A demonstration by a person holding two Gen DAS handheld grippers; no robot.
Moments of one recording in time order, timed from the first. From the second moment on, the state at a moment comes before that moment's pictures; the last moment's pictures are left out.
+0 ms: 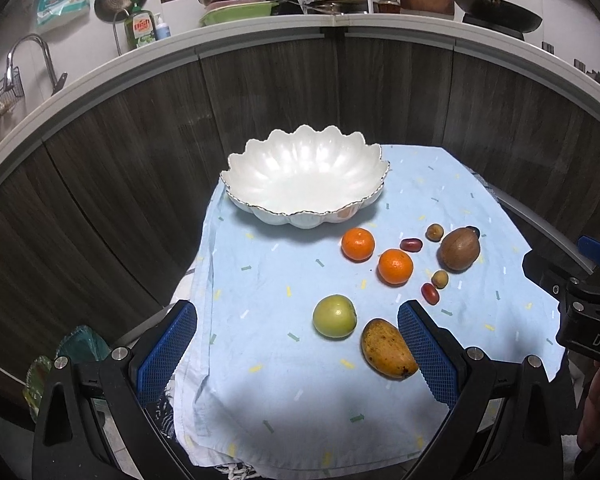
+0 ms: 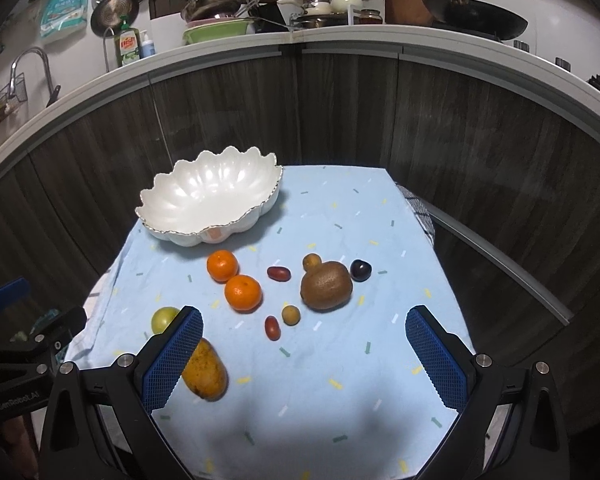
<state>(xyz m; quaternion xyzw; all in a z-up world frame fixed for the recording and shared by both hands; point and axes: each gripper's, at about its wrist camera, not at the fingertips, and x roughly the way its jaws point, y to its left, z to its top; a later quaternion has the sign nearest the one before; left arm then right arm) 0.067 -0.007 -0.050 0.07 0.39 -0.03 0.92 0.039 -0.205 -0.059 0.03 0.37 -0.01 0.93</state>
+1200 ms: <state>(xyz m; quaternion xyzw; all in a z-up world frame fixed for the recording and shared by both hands) 0.144 -0.021 -0.139 0.07 0.46 -0.03 0.89 0.116 -0.210 -0.139 0.02 0.42 0.00 0.91</state>
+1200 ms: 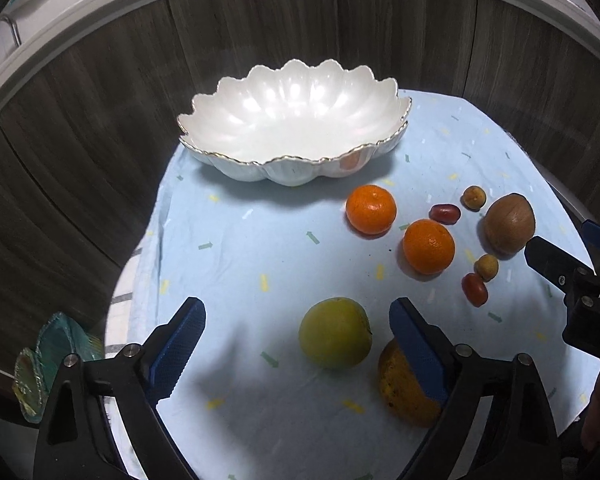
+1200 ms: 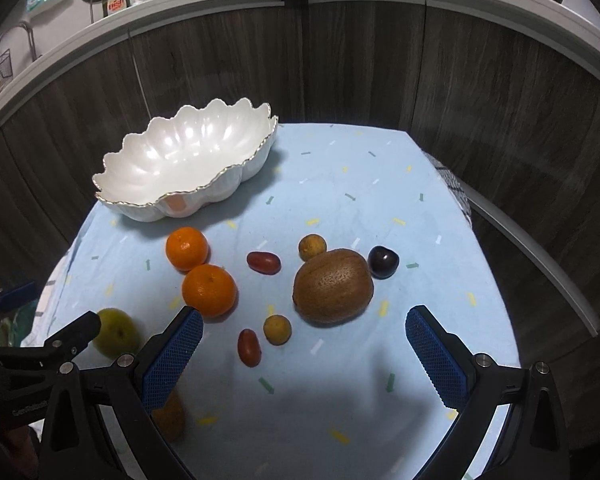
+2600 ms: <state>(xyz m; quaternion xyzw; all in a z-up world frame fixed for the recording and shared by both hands) 0.168 -0.033 -0.194 0.03 0.52 -0.07 0.85 0.181 -0.224 -0.207 0.03 0.47 -0.03 0.88</state>
